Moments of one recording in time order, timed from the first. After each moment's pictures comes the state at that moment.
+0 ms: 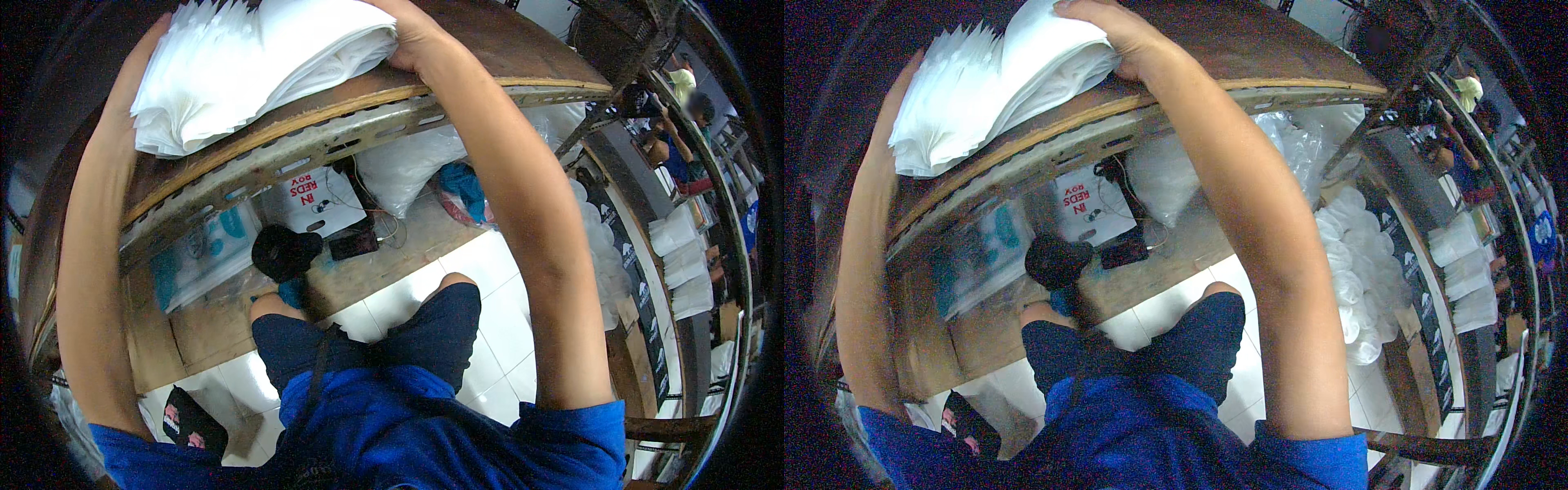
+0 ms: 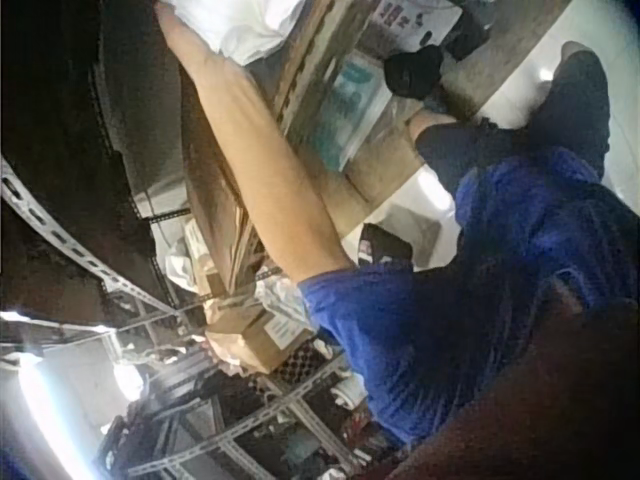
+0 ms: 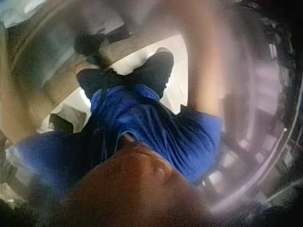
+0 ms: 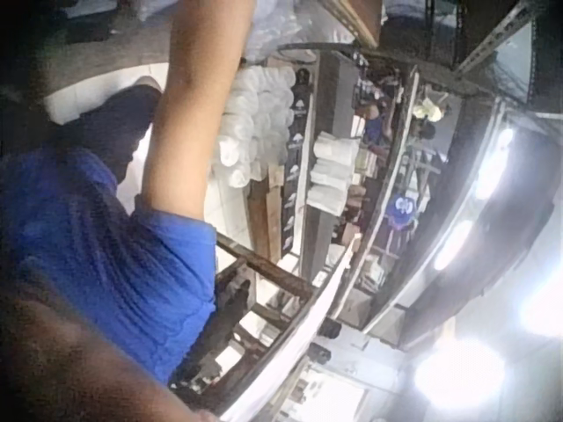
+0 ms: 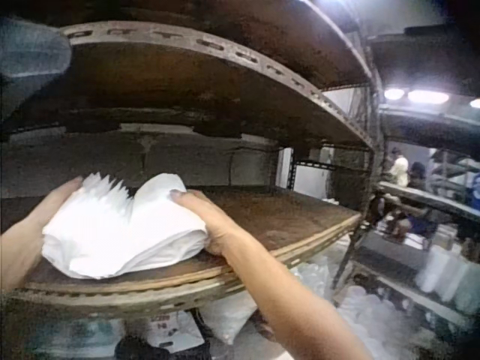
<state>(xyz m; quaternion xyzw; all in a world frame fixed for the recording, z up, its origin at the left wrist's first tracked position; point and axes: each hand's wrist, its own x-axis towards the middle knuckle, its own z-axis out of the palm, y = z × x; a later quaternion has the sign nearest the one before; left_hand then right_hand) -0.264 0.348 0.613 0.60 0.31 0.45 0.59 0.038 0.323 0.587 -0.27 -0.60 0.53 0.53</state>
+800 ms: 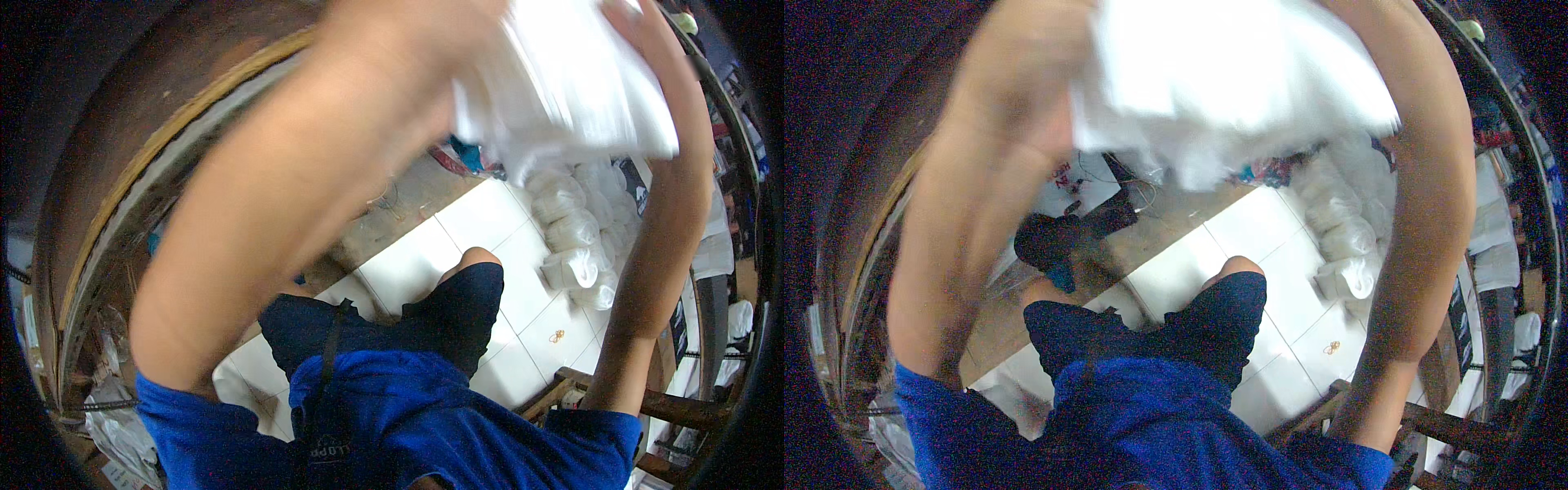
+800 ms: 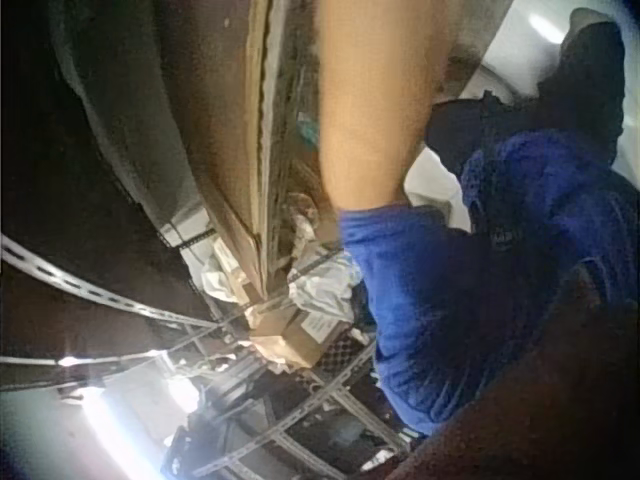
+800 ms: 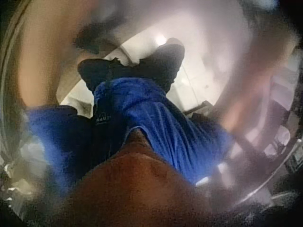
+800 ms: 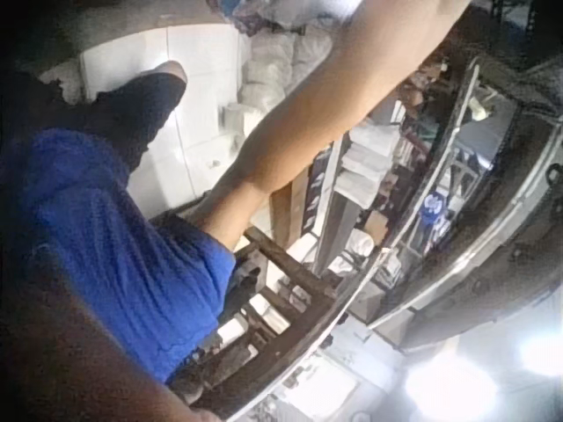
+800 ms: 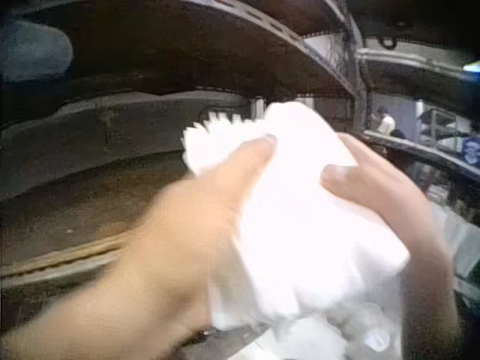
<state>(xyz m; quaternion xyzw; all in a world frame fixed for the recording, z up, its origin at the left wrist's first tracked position) 0.043 0.162 0.595 0.59 0.08 0.36 0.72 0.168 0.065 0.610 -0.63 -0.54 0.06 0.55</state>
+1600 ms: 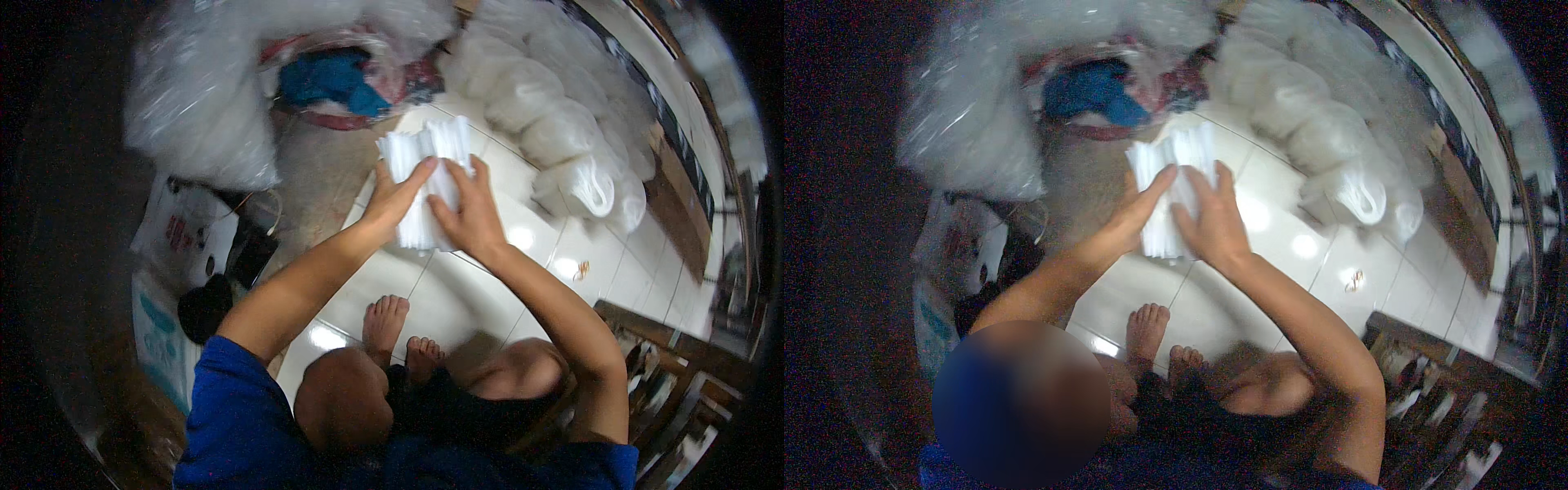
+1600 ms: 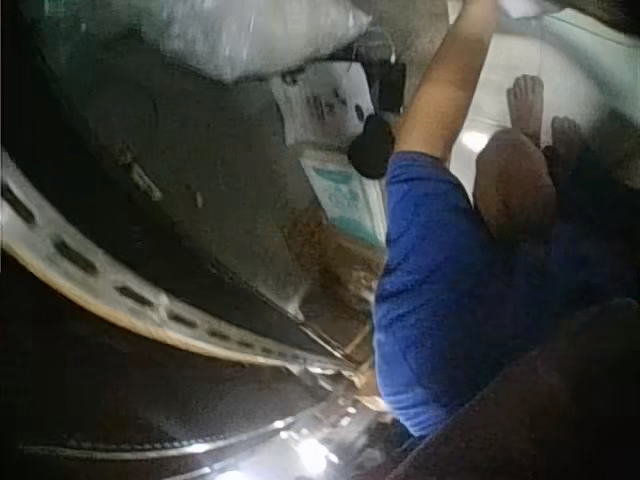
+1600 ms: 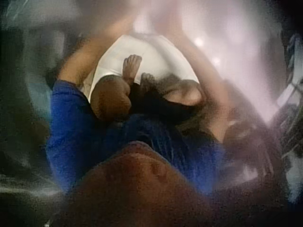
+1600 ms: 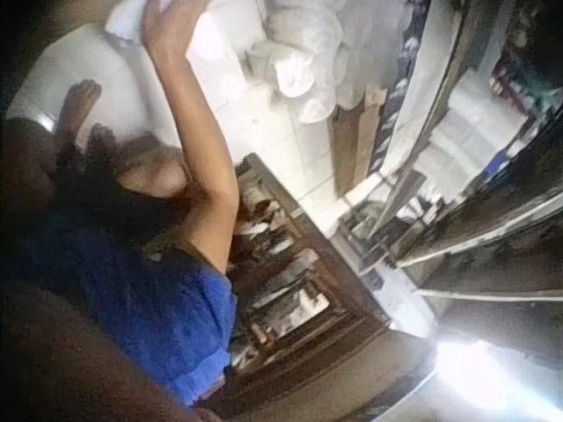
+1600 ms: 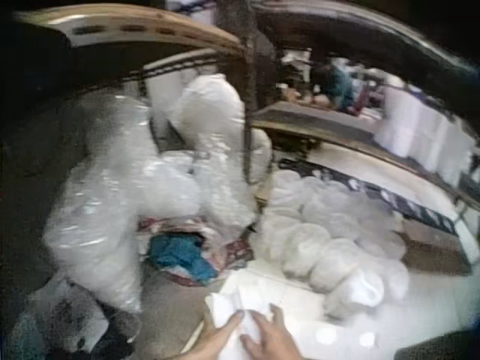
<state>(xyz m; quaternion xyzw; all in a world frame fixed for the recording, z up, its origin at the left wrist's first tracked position) 0.237 0.157 0.096 0.49 0.33 0.00 0.81 0.289 0.011 0.129 -0.86 -0.32 0.11 0.39</state>
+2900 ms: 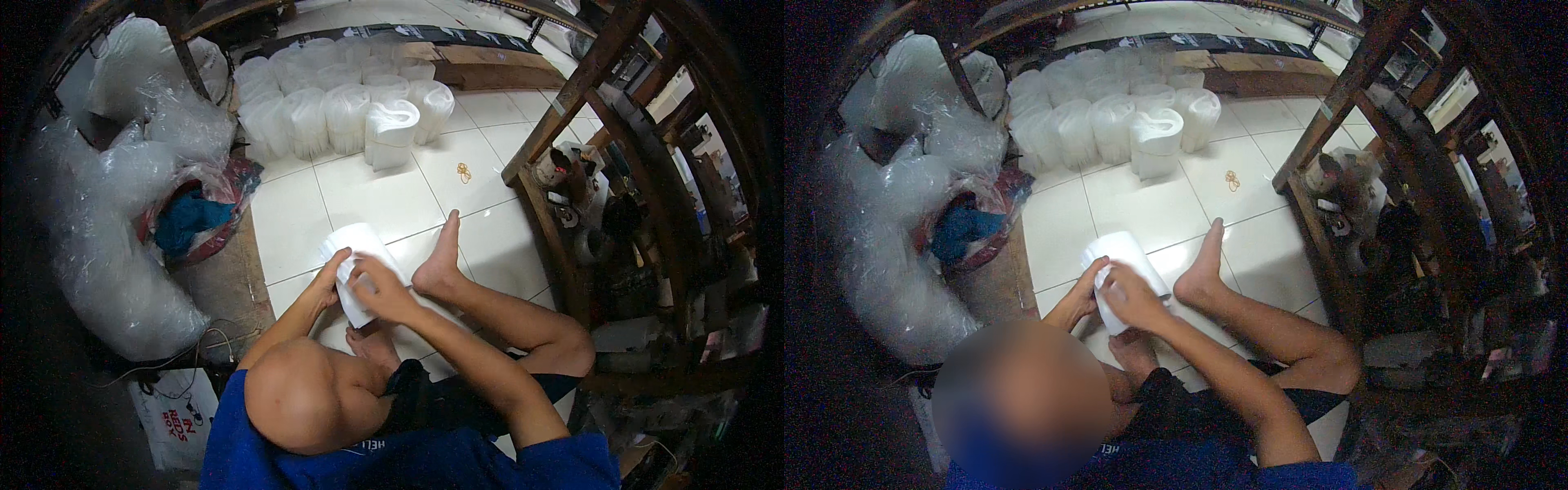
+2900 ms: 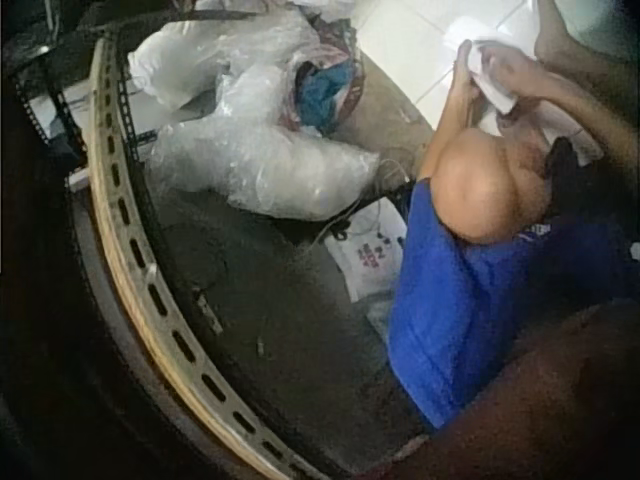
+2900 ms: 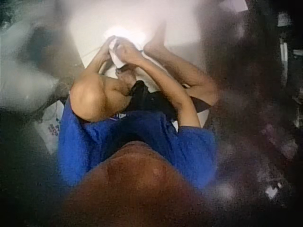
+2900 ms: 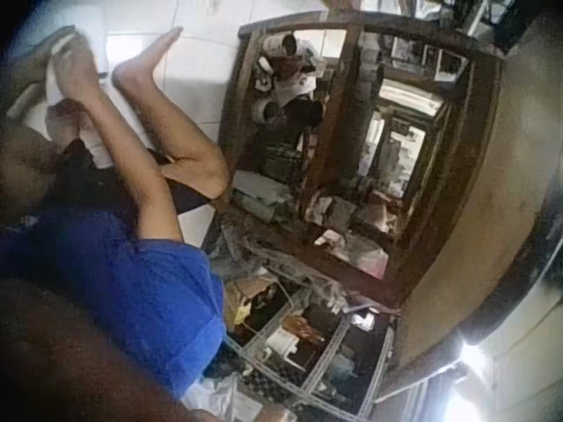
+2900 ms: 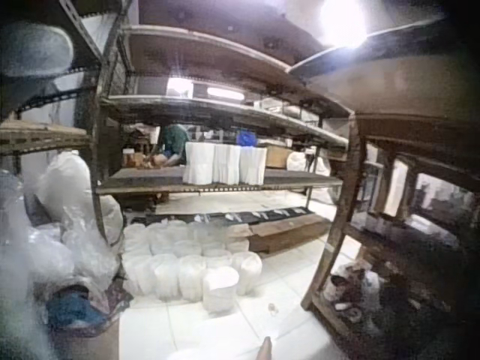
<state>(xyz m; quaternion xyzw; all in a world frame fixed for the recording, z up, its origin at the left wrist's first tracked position) 0.164 0.089 -0.011 0.48 0.13 -0.44 0.75 0.080 -0.056 0.036 -0.84 -0.09 -0.05 0.54</state>
